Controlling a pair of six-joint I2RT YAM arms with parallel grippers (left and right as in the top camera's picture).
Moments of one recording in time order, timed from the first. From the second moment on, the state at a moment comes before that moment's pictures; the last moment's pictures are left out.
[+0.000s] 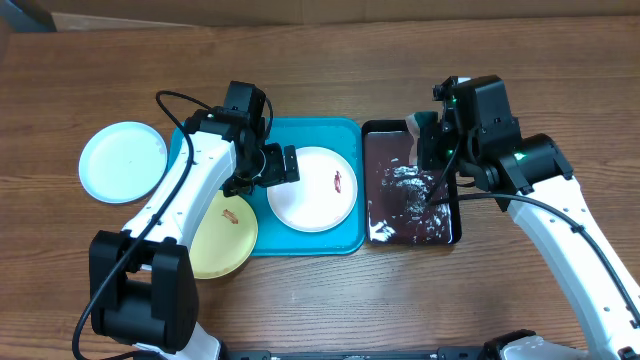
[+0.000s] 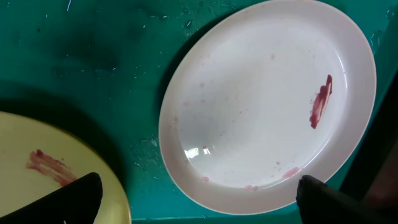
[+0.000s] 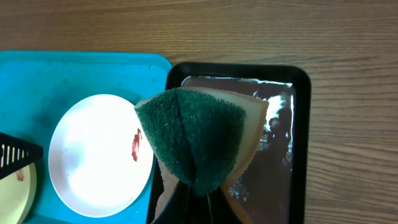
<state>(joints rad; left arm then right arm) -0.22 1.76 1.32 -0.98 0.16 -0.41 0.32 1.42 1.28 -0.81 -0.07 0.28</state>
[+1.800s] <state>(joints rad) -0.22 1.76 1.08 -0.68 0.11 -0.37 0.32 1.60 1.25 -0.78 -0.07 0.28</state>
